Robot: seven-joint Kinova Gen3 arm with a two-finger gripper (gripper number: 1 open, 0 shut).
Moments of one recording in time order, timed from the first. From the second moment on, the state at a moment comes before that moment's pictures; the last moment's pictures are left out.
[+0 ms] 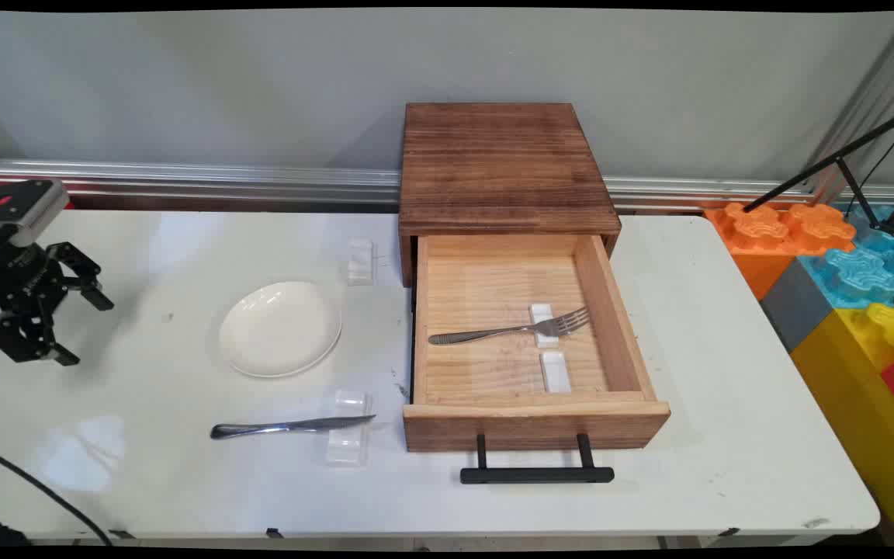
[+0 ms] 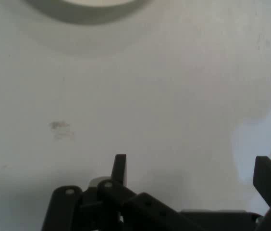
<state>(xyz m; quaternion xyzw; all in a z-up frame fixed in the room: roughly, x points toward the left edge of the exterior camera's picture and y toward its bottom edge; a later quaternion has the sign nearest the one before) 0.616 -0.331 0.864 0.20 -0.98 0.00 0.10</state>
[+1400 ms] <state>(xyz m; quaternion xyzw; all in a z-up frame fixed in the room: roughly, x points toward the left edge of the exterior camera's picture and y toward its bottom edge) 0.529 -0.319 0.840 0.22 -0.94 -0.03 0.26</state>
